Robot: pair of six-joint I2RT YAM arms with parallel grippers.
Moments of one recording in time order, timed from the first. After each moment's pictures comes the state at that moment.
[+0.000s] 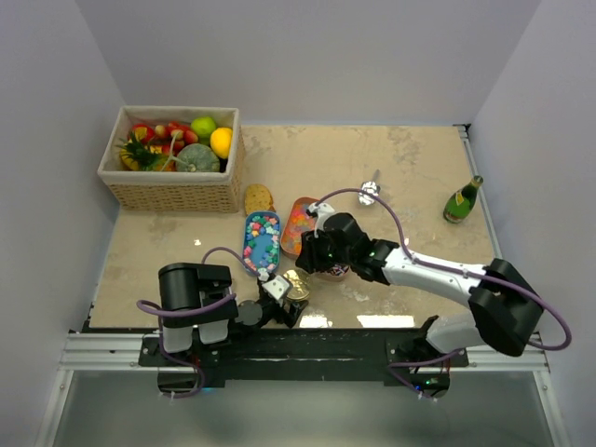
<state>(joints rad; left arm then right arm) -1.30 1.88 0.07 1.54 -0.48 -0.22 0.87 1.34 0.74 -0.04 -0.07 0.49</state>
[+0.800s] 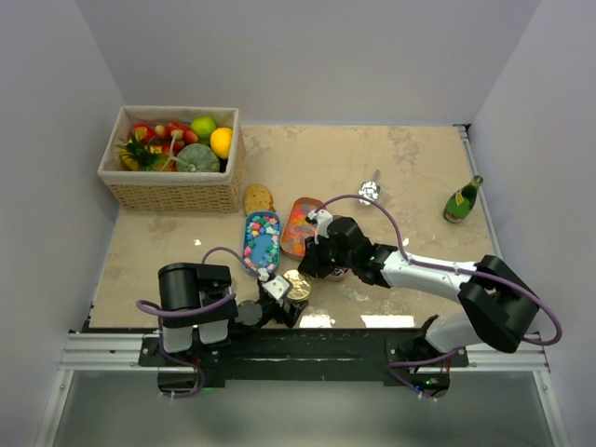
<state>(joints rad) -1.30 1.87 0.07 1.54 -0.48 -0.22 0.85 1.42 0.68 0.08 -0.23 0.43</state>
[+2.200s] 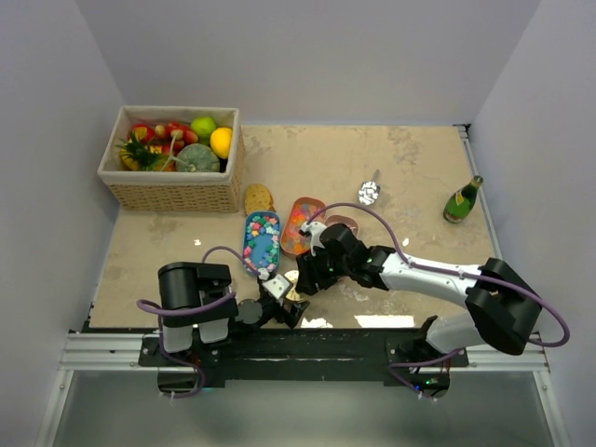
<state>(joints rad) -1.28 1.88 0.07 1.54 -0.45 -0.22 0.91 1.38 0.71 -0.12 -0.22 0.42</state>
